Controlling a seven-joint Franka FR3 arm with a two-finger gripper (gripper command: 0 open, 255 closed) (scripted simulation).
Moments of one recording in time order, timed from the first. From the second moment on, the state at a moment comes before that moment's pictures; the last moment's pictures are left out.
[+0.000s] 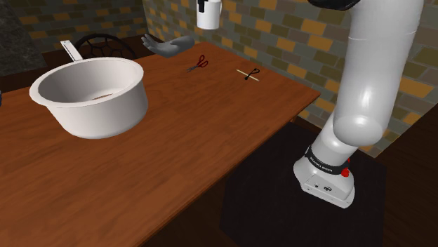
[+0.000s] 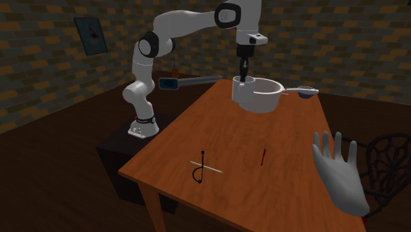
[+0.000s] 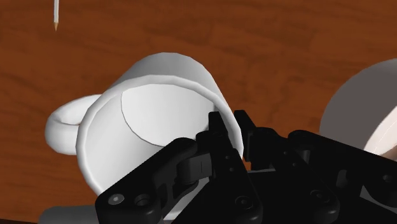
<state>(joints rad) 0.00 0.33 -0.15 -1.11 0.06 1.46 -0.25</state>
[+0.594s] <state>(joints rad) 0.15 0.16 -0.08 -1.36 0.01 1.54 -0.05</state>
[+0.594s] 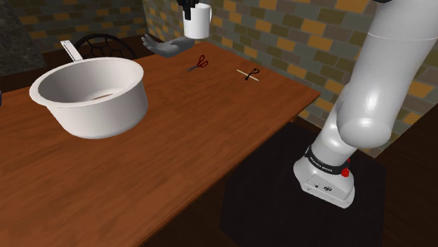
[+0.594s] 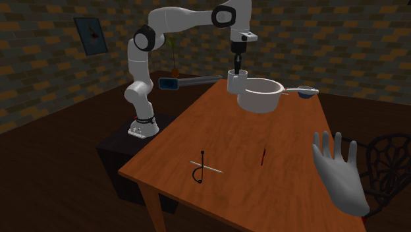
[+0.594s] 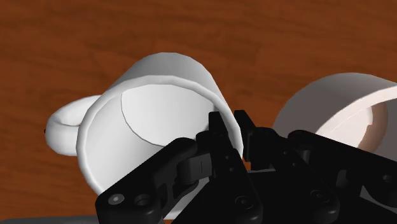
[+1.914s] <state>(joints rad) 0.37 0.12 0.09 -1.46 -0.02 1.60 0.34</state>
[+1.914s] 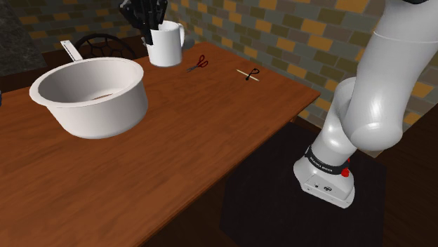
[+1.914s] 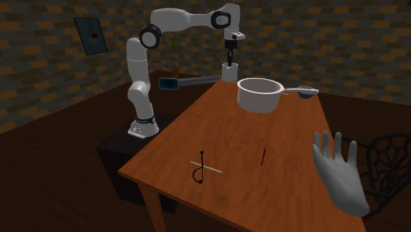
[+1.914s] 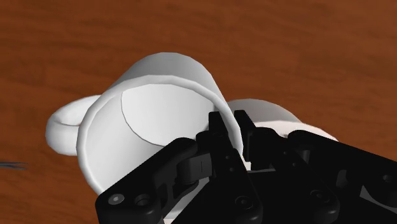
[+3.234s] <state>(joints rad) 0.37 0.09 0.09 -1.76 -0.02 1.87 0.34</state>
